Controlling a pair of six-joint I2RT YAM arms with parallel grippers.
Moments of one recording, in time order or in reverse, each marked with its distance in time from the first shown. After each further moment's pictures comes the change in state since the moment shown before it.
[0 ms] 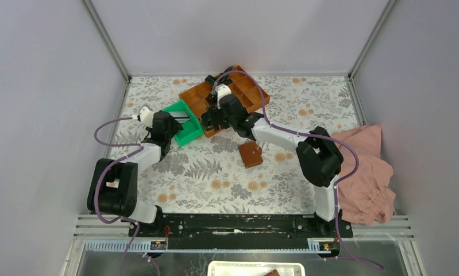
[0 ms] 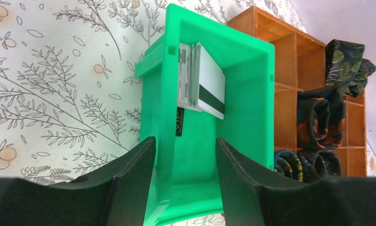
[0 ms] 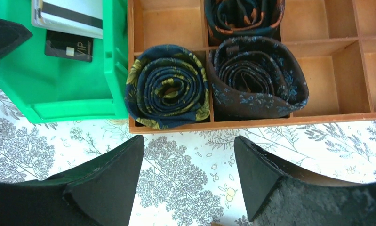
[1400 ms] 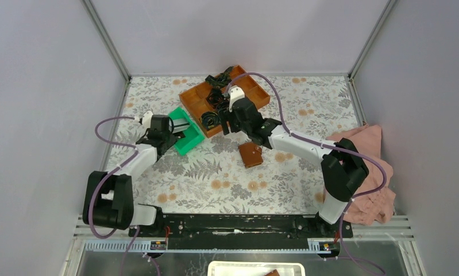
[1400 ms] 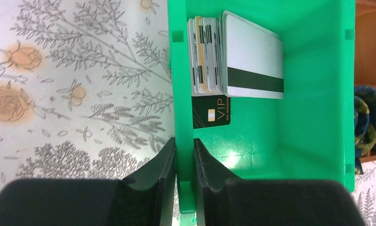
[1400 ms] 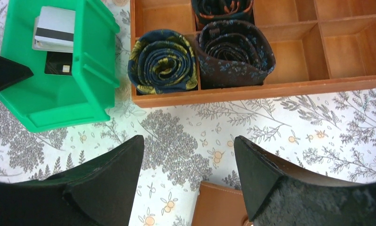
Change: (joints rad) left arm 0.005 -0.090 0.048 -0.394 0.093 0.127; right arm 0.000 -0.240 -0.216 0.018 0.019 0.010
